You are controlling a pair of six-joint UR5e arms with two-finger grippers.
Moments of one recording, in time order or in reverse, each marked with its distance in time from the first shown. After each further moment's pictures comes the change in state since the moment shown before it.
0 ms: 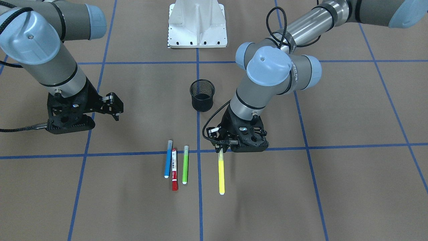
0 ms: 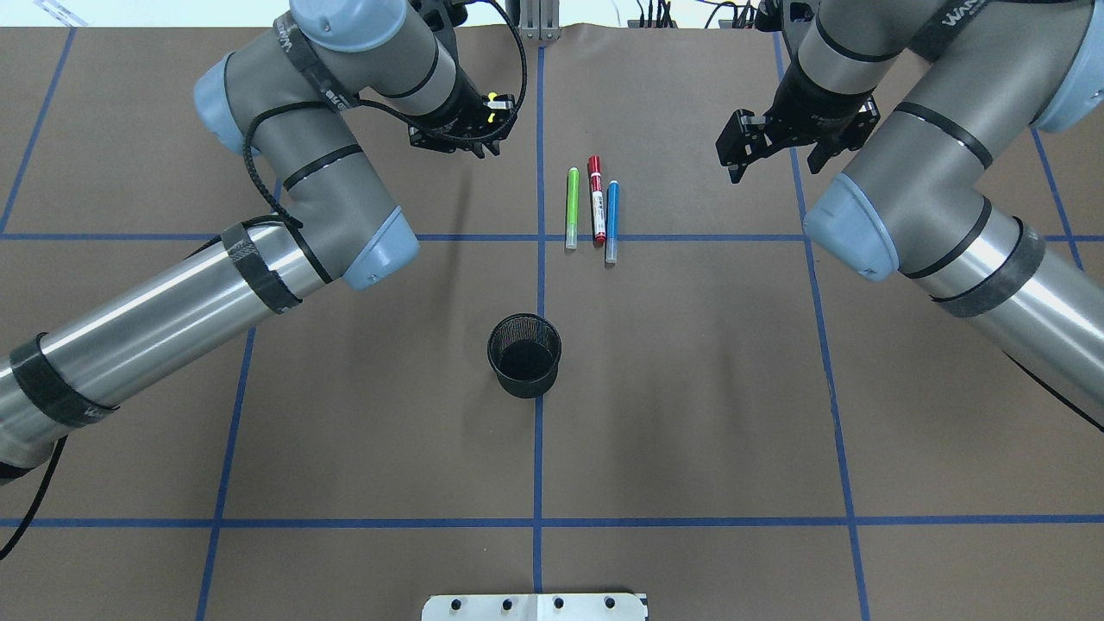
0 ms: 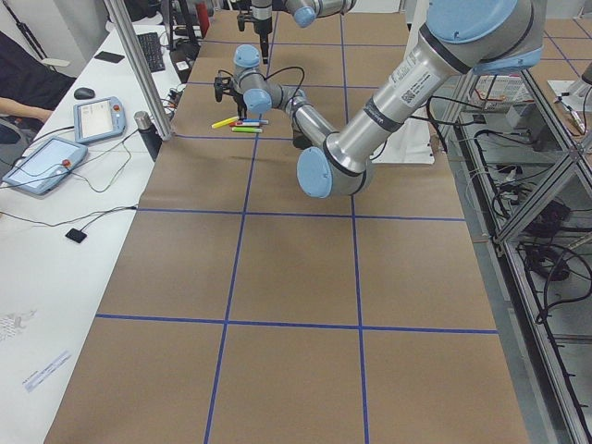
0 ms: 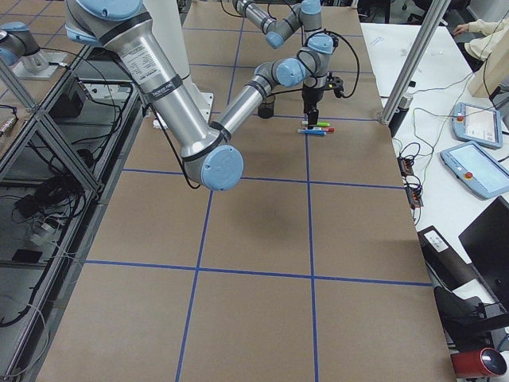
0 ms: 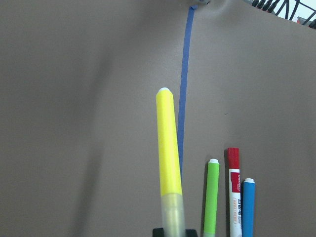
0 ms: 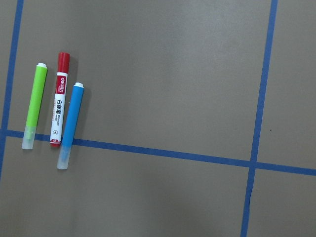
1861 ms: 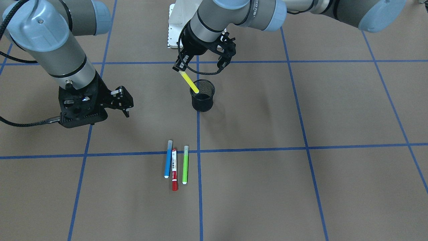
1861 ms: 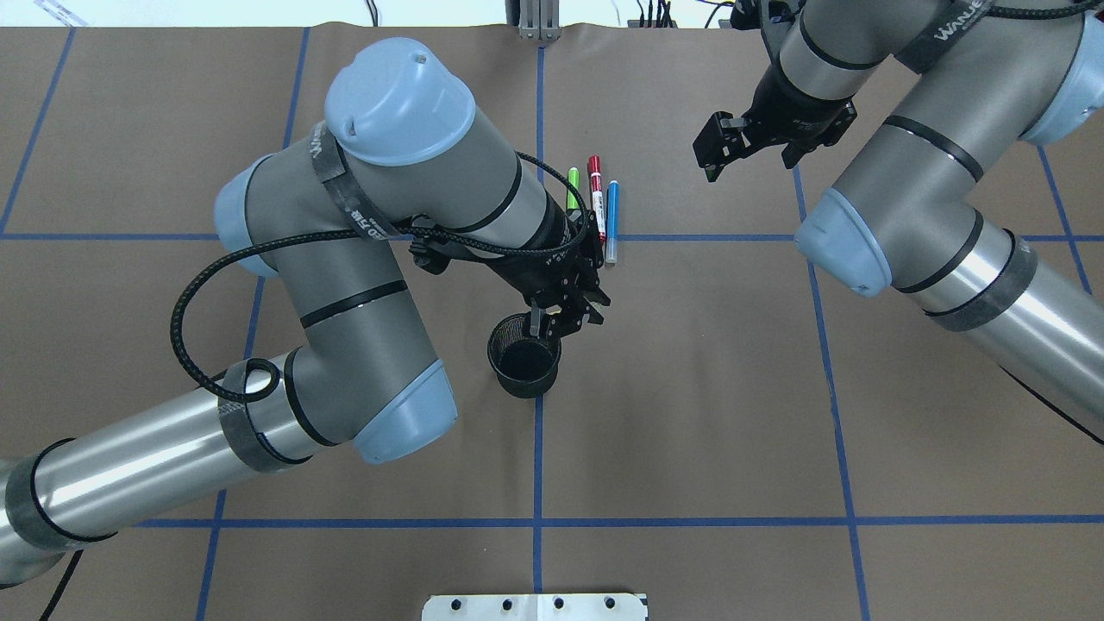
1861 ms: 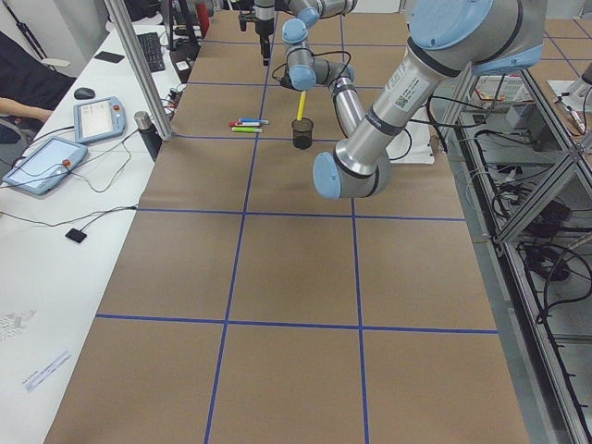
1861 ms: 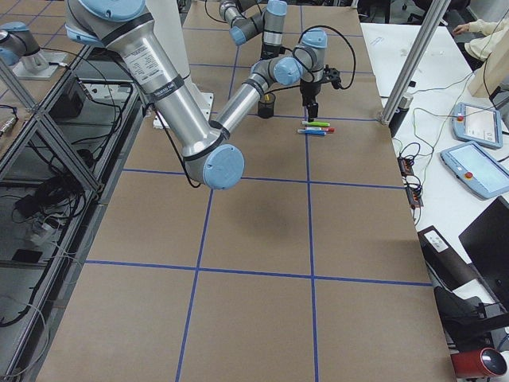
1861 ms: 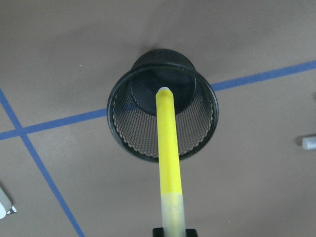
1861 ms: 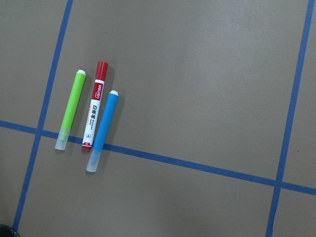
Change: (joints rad) left arm 0.188 0.043 -0.427 0.193 -0.193 -1.354; right arm -0.025 0.002 0.022 0.081 -0.020 -0.003
